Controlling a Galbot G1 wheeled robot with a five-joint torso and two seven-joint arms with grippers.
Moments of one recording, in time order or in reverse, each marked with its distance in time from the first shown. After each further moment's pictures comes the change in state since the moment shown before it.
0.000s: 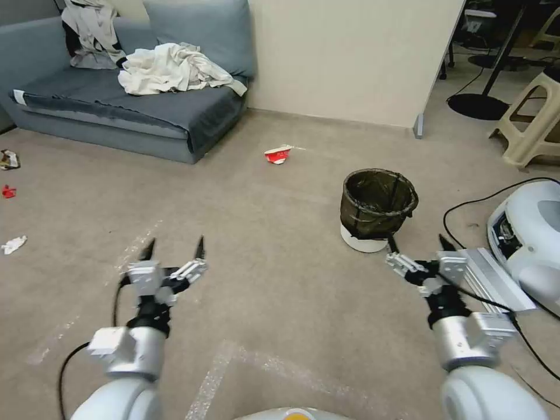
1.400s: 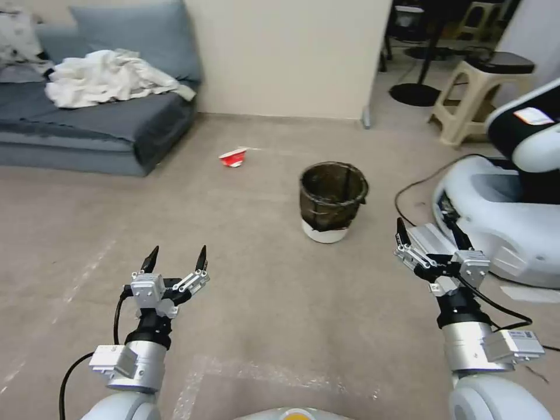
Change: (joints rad) left arm 0.016 -0.012 0.011 0.038 0.004 -0.037 0.020; right arm 0.005 -0.045 -0.005 -0.109 0.071 0.285 -0.019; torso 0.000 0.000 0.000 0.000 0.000
